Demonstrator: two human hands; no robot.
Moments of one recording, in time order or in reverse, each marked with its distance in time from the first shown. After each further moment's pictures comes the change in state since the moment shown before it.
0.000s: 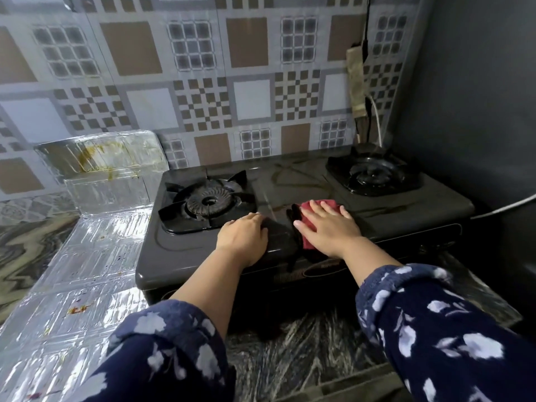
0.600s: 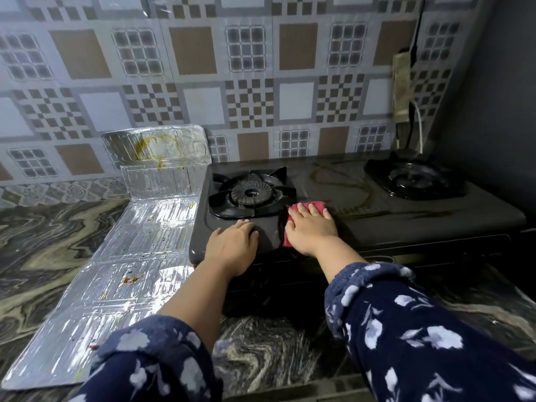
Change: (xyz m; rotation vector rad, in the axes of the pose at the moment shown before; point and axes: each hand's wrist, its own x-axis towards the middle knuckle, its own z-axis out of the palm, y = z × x) left_hand -0.063 -0.087 -0.001 -0.022 0.031 -0.142; right_hand 0.008 -0.119 0.014 0.021 0.013 -0.061
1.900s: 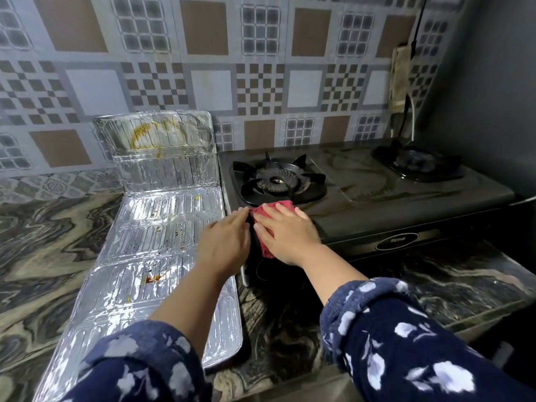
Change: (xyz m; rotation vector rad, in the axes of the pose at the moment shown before) left_hand -0.022 -0.115 -0.011 -0.124 0.183 0.161; right_hand -0.023 -0.141 0.034 -0.023 0.155 -0.132
